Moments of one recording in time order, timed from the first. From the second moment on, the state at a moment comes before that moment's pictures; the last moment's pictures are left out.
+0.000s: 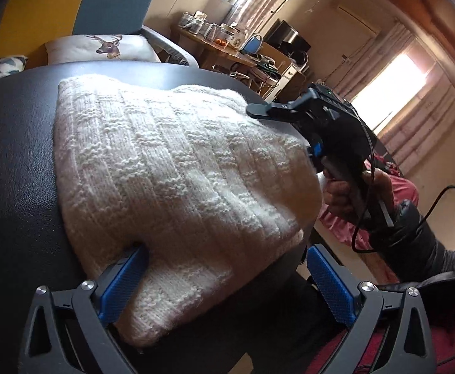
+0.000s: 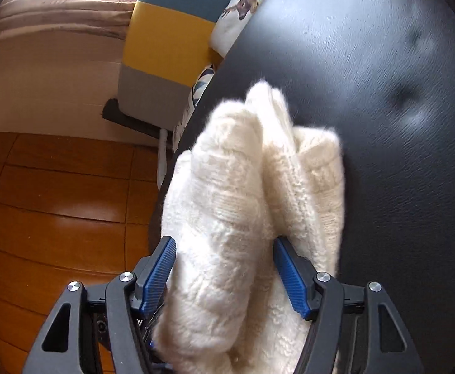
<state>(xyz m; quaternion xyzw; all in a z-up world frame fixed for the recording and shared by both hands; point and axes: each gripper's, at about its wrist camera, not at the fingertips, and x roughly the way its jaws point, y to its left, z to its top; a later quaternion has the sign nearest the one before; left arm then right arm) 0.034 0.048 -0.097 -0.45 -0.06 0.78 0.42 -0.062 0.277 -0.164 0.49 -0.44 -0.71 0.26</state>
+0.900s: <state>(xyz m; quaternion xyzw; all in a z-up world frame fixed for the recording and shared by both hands) 0.010 -0.001 -0.083 -0.45 -0.24 0.75 0.41 -0.038 0.298 -0.113 0.47 -0.25 -0.81 0.24</state>
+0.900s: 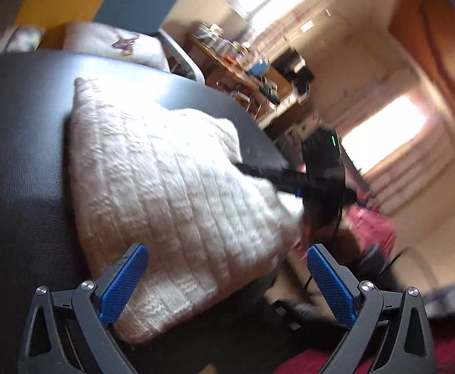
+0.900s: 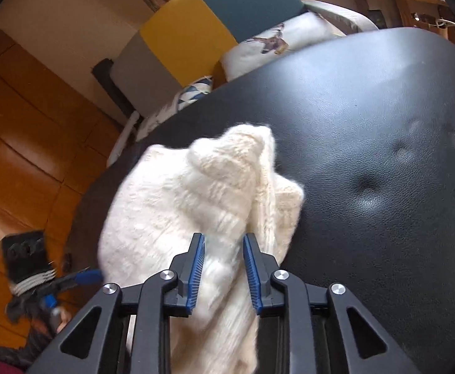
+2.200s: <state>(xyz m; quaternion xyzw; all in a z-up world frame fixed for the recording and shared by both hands) -0.006 0.086 -0.082 -0.43 0.00 0.78 0.45 0.065 0.330 -0.112 0.53 -0.30 -0.72 0.35</state>
